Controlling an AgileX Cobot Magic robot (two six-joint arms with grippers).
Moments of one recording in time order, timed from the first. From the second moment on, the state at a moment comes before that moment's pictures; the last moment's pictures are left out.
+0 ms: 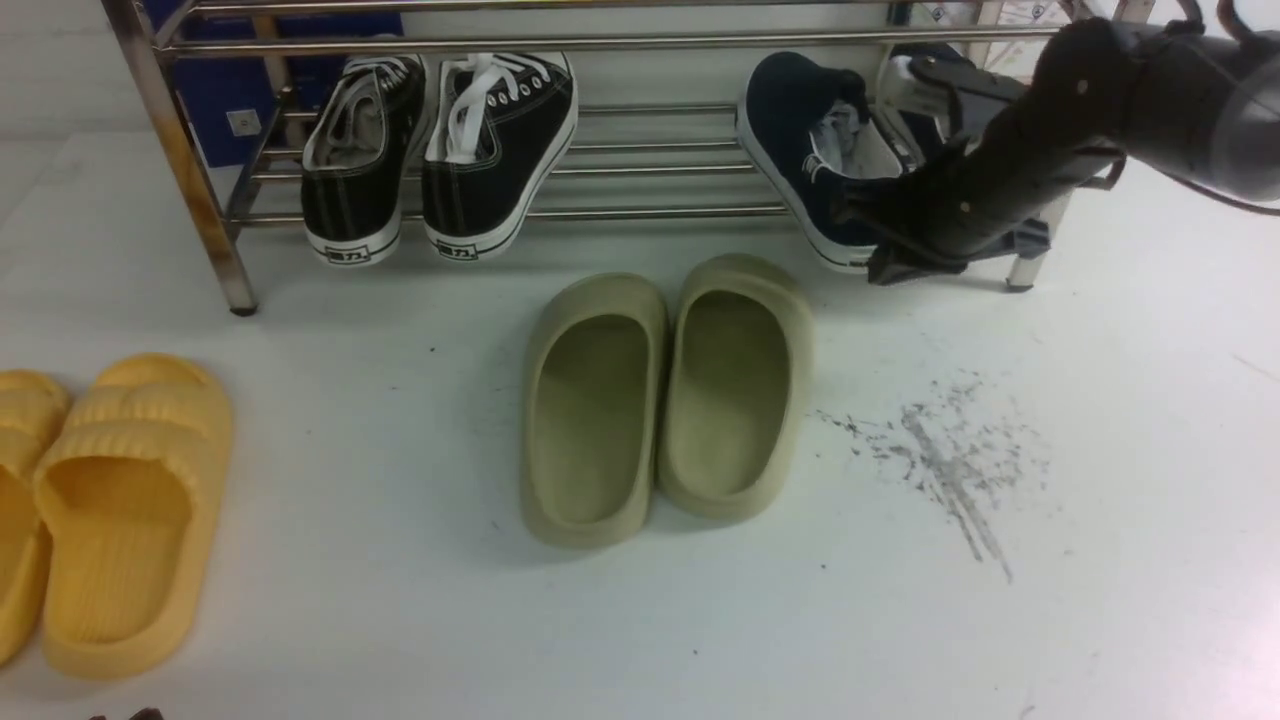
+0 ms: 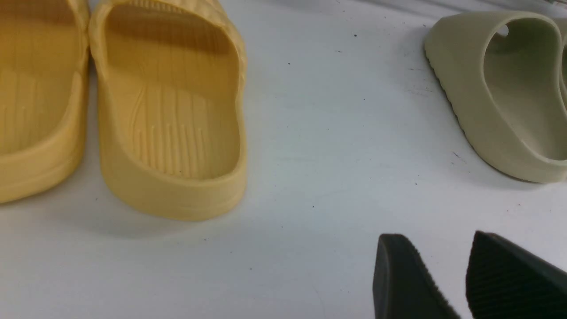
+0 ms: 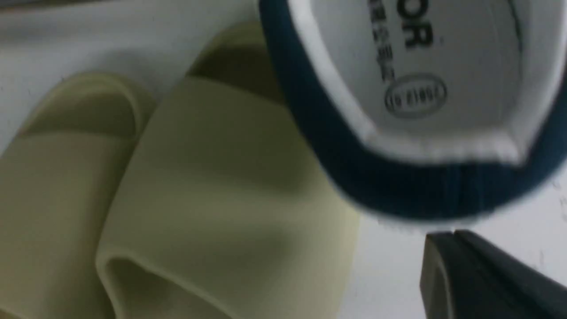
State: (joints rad) right arm 0.25 2.08 -1.72 0.29 0.68 0.18; left arm -0.10 -0.01 0.03 -0.06 0.39 -0.24
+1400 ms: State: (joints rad) right arm 0.24 1.71 -1.66 -0.11 1.18 0.10; left arm -0.10 -0.01 0.03 -0.06 0.39 -0.24
